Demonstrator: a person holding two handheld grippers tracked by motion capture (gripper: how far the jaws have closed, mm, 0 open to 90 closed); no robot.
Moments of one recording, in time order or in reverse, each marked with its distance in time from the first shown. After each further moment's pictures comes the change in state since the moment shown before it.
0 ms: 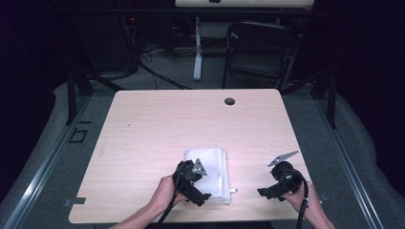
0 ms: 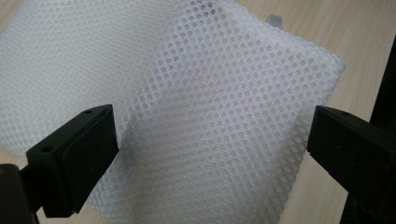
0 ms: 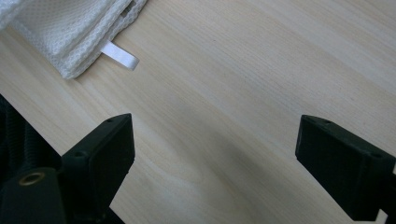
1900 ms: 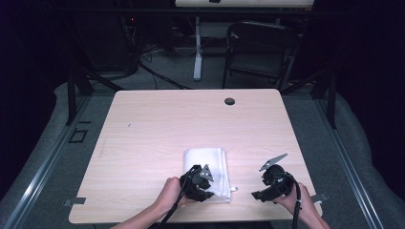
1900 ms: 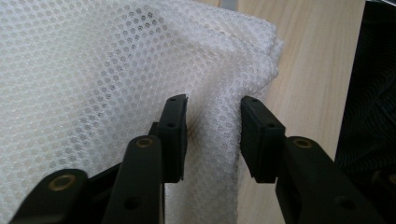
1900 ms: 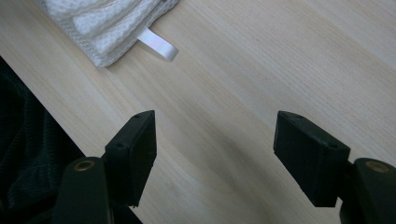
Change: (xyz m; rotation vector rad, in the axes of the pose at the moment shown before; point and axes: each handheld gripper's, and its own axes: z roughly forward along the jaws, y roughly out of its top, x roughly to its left) left arm -0.006 0.004 0.019 0.053 -0.118 0.068; right arm 0.019 0.006 0.013 0.044 0.045 -0.070
